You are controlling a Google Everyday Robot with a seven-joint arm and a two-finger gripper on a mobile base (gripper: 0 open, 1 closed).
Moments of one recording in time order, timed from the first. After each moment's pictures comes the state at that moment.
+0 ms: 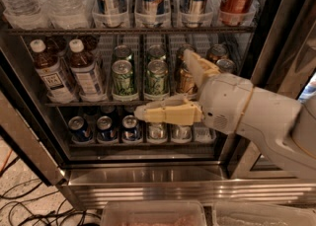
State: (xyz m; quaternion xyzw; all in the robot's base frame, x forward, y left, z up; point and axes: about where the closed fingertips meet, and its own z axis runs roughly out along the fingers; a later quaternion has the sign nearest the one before) arm 0.455 -0.022 0.975 -0.37 0.61 0.31 0.63
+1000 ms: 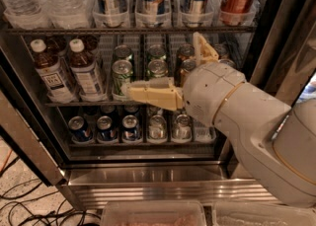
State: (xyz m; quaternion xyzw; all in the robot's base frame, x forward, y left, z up) arm 0.473 -0.022 1.005 -0.30 0.63 0.18 0.70
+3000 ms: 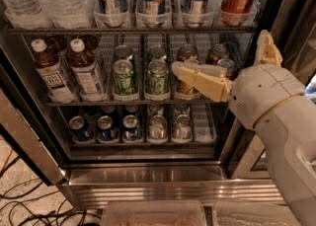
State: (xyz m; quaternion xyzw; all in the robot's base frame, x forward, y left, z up) arm 0.474 -0.128 1.027 -0.16 0.63 0.08 0.75
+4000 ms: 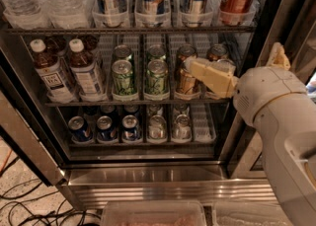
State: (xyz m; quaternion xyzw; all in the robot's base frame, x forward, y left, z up) arm 0.489 -0.163 1.007 -0.08 0.68 0.04 0.72
